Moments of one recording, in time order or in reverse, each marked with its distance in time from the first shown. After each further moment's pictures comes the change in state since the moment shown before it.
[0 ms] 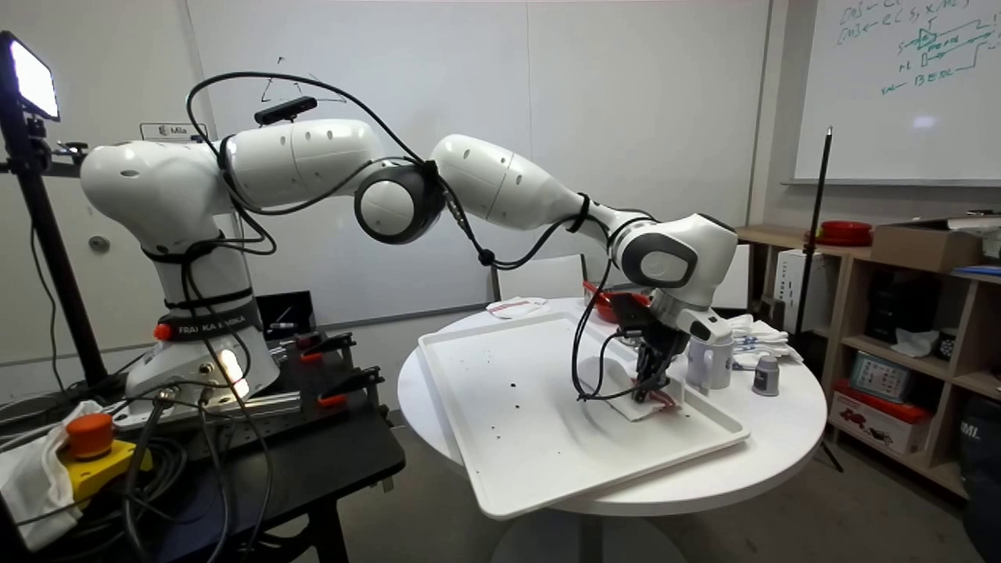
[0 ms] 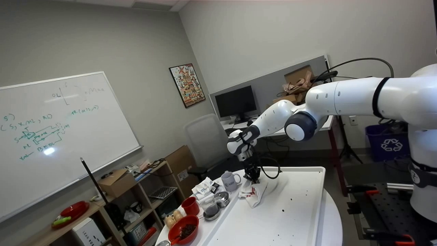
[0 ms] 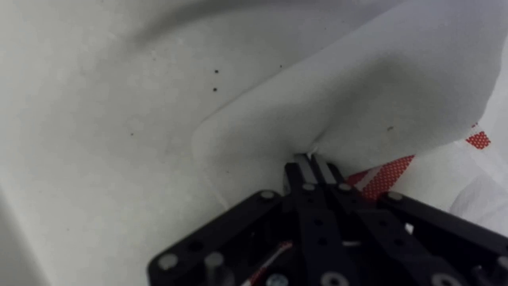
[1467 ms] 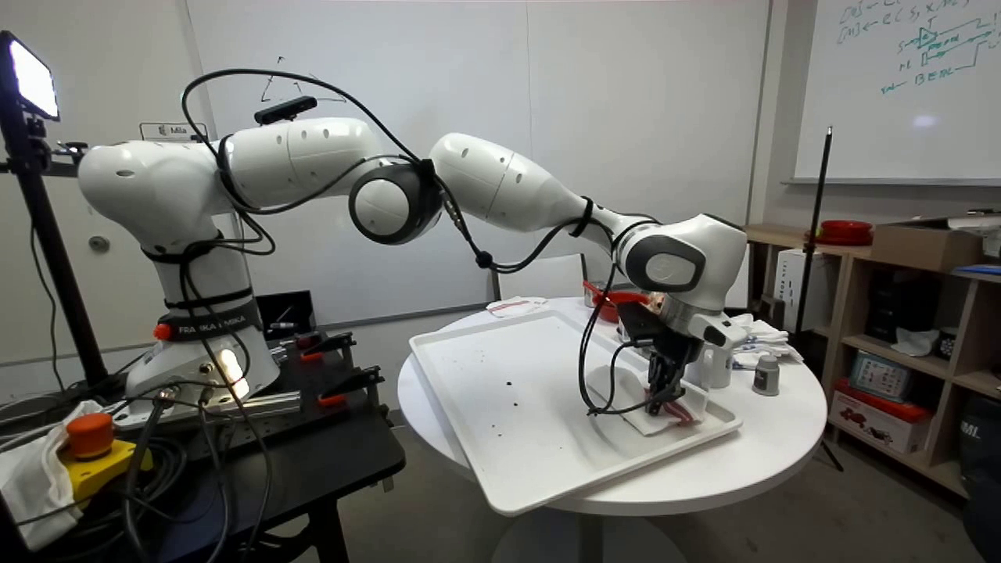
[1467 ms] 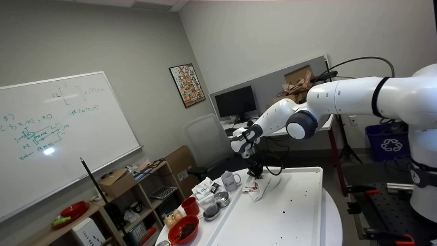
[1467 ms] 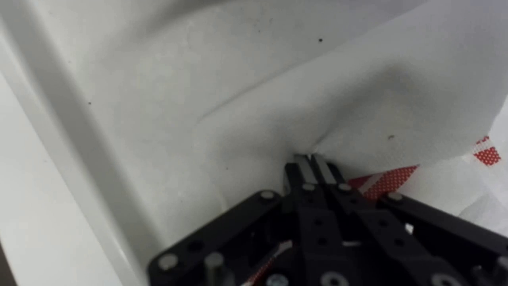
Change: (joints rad) arm -0.034 -0.002 -0.011 -0.008 -0.043 0.047 -0.041
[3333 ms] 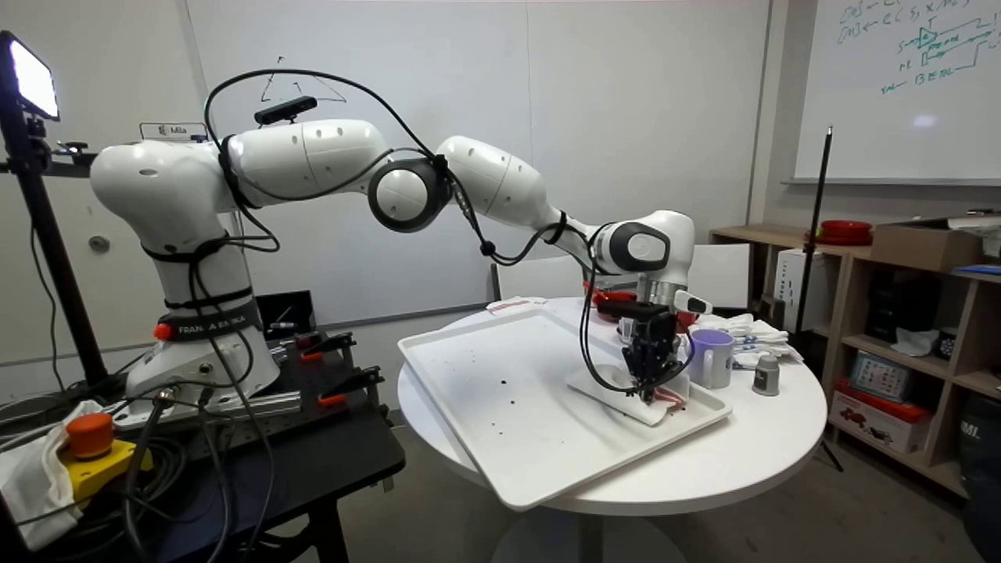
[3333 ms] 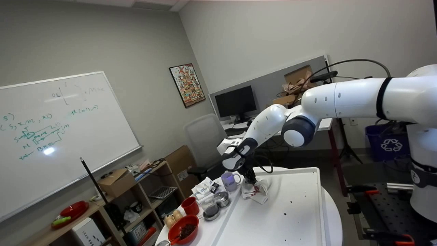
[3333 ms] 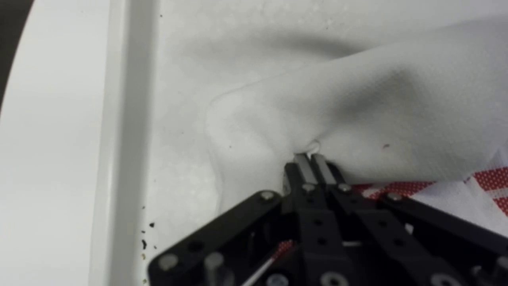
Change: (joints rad) arm 0.187 -0.012 -0.074 -0.040 -0.252 0.013 -0.323
